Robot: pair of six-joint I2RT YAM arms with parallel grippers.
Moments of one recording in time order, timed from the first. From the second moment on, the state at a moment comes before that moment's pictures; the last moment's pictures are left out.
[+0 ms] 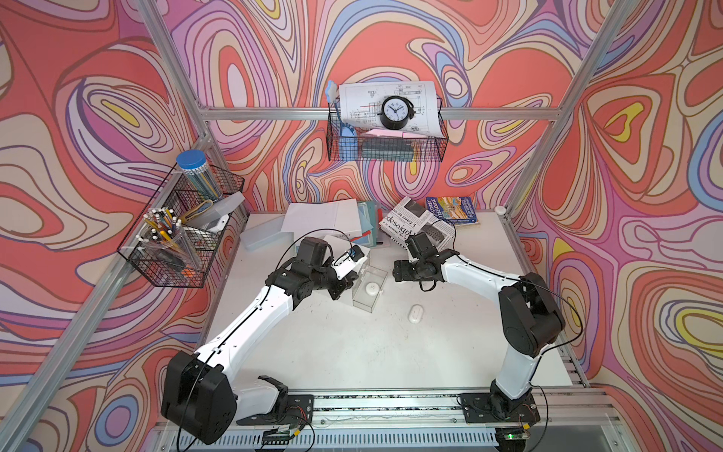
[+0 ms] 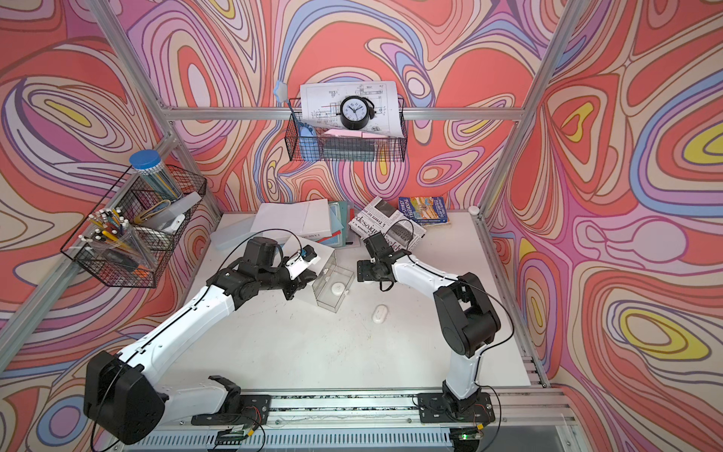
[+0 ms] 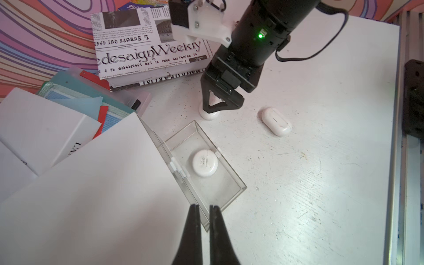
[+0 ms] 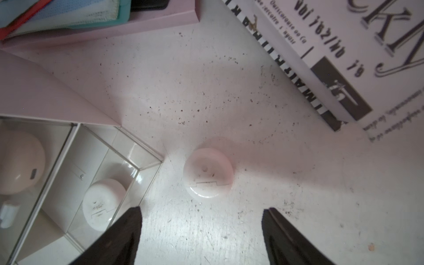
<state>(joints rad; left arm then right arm) -0.42 1.29 1.02 -0.51 0.46 0.51 0.51 1.85 1.29 -0.47 0.02 0.39</state>
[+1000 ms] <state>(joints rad) -0.49 1.36 1.05 -0.57 0.40 0.54 0.49 2.08 1.47 -0.60 0.06 0.36</state>
